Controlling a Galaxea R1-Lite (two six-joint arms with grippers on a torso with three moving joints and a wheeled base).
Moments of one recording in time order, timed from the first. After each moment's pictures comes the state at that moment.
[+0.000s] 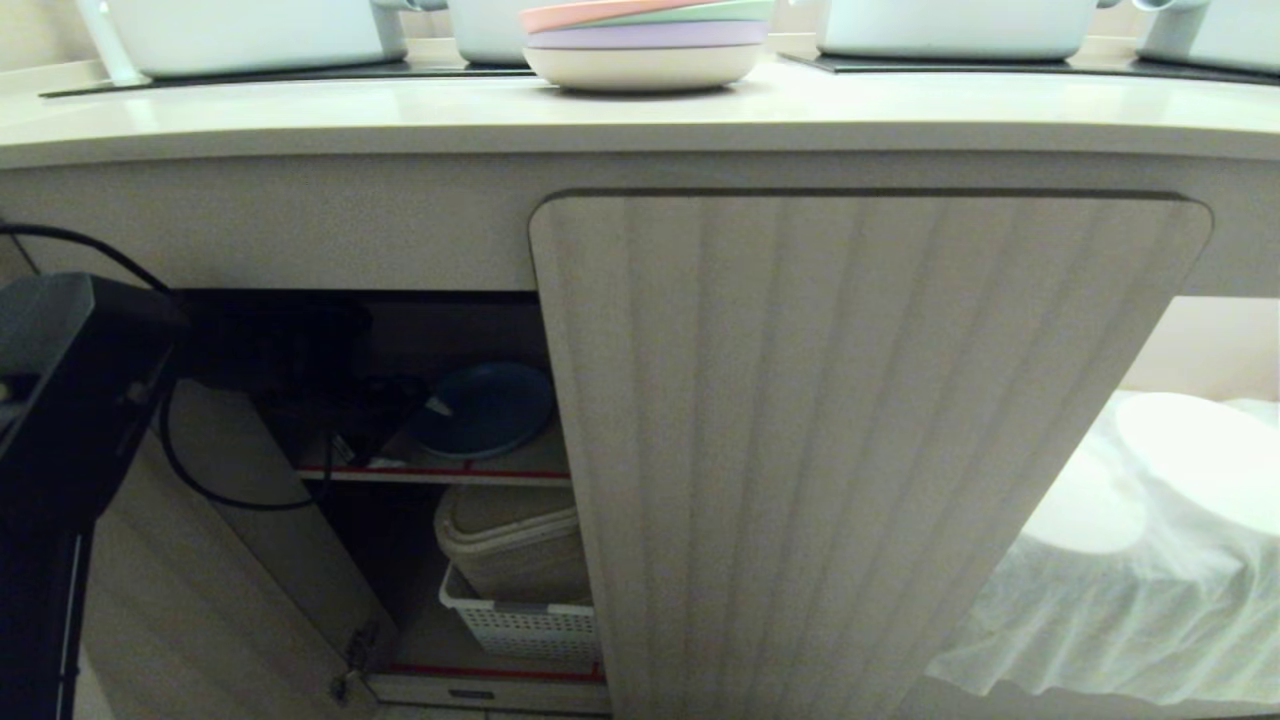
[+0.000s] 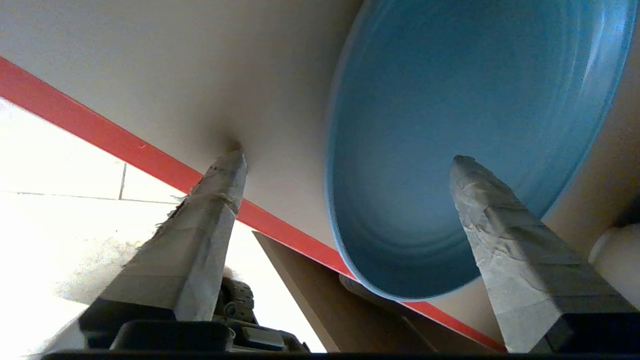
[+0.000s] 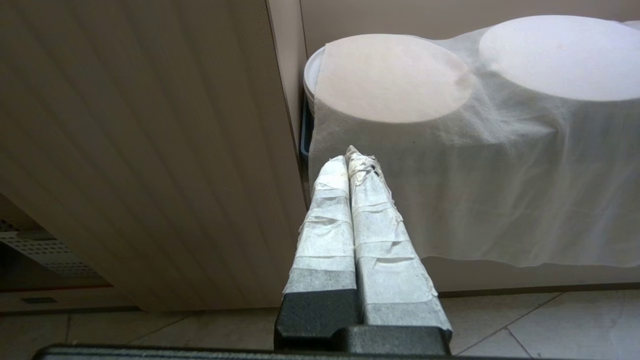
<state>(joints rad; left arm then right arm) 0.09 2.35 -1.69 0.35 -0.24 -0.78 0.00 0.00 0.00 0.00 -0.06 0.09</state>
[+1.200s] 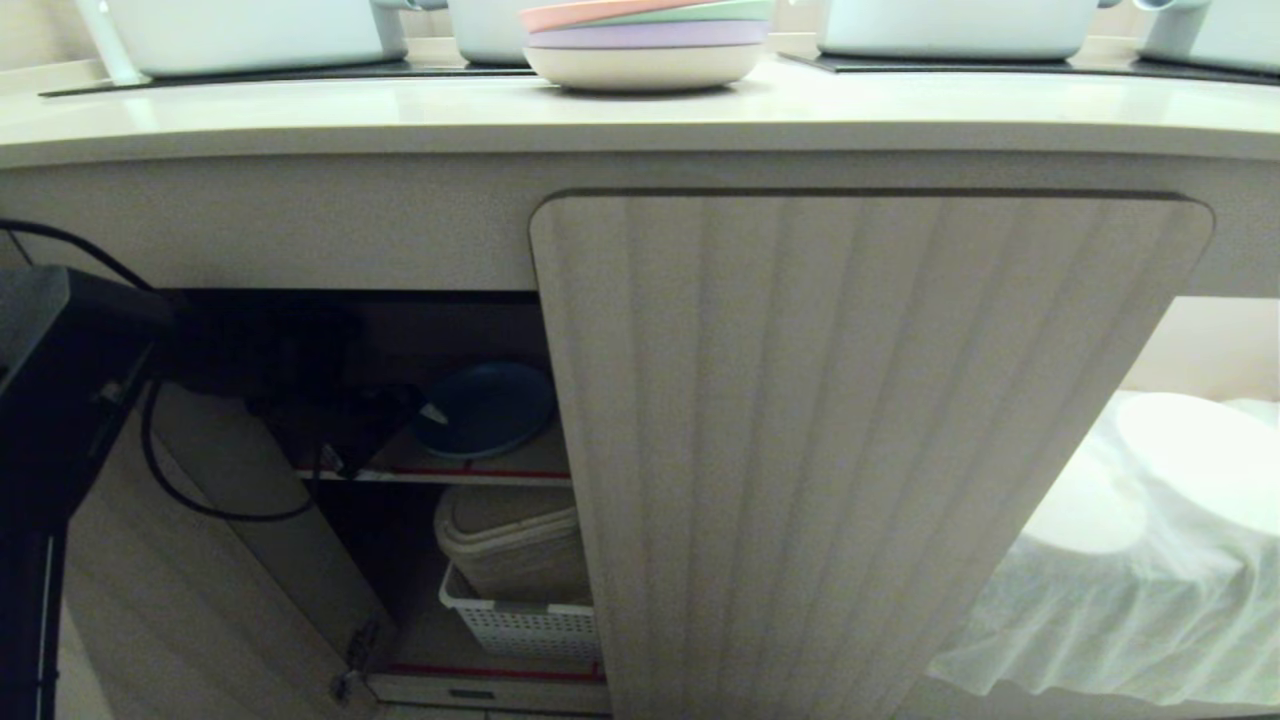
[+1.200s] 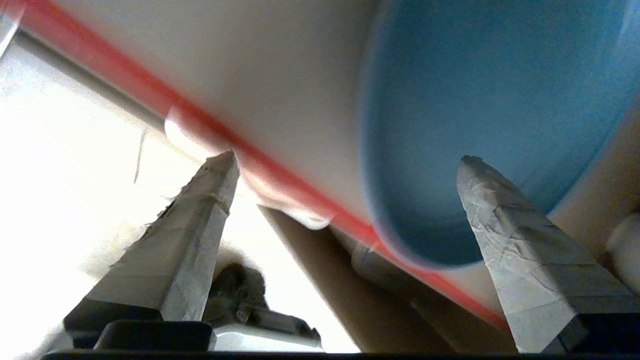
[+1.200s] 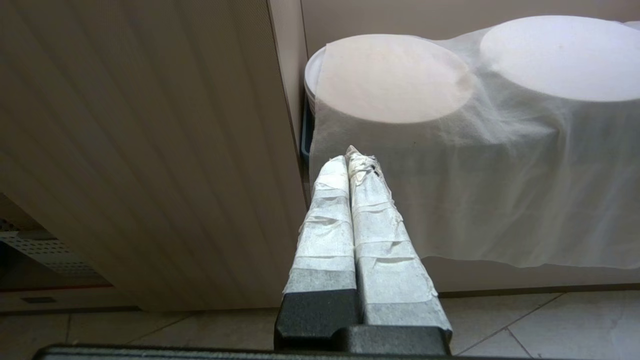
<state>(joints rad) 0.08 2.30 -1.60 0.34 -0.25 -0.76 0.00 0.00 0.00 0.00 -0.06 0.09</state>
